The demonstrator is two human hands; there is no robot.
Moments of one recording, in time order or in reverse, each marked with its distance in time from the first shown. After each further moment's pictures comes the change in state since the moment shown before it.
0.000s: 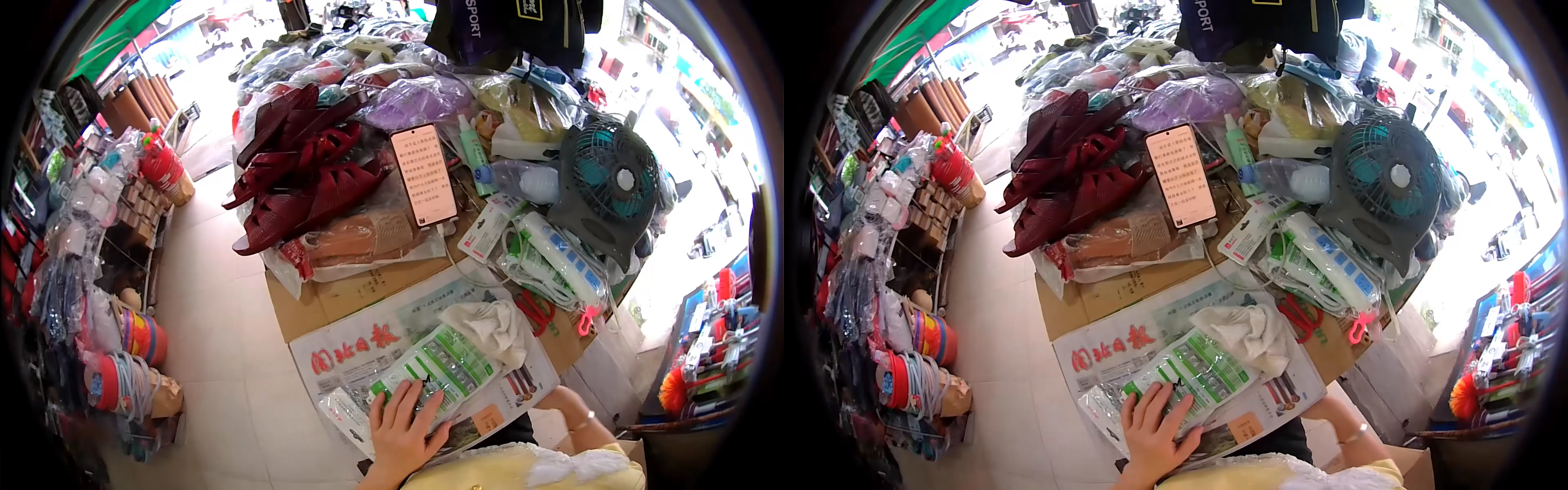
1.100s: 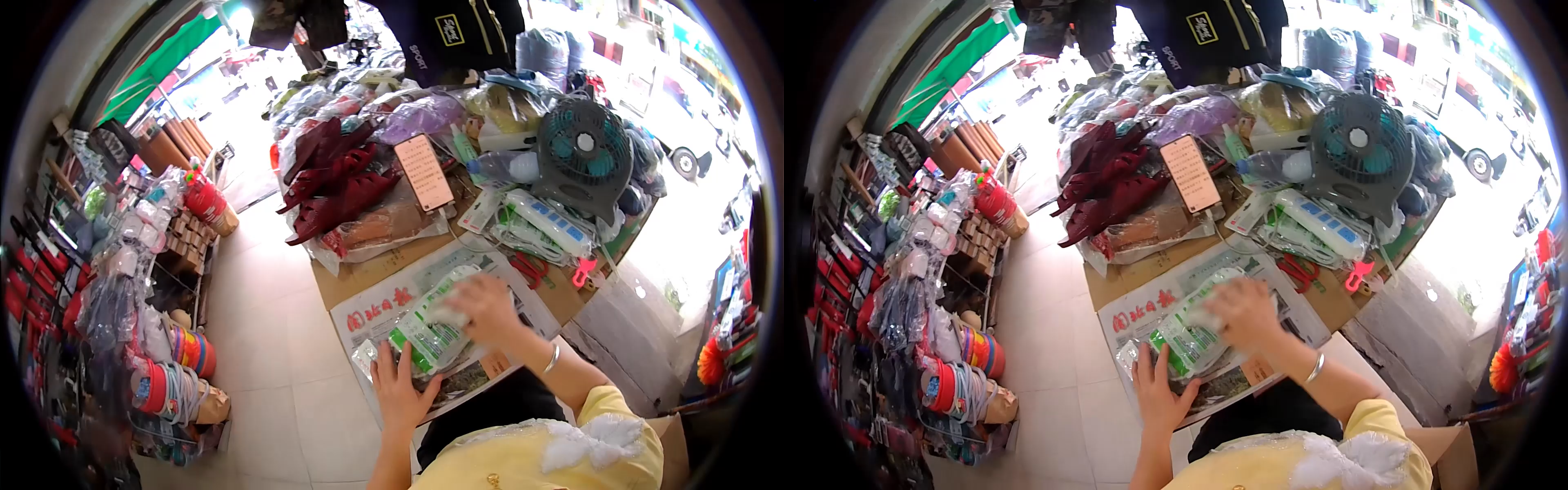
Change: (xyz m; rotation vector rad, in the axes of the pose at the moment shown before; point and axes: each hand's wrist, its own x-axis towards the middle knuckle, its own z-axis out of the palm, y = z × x) left_hand -0.040 -0.001 -0.012 0.146 0.079 -0.211; right_hand 0.054 -0.197 -0.015 -0.638 1.122 -0.483
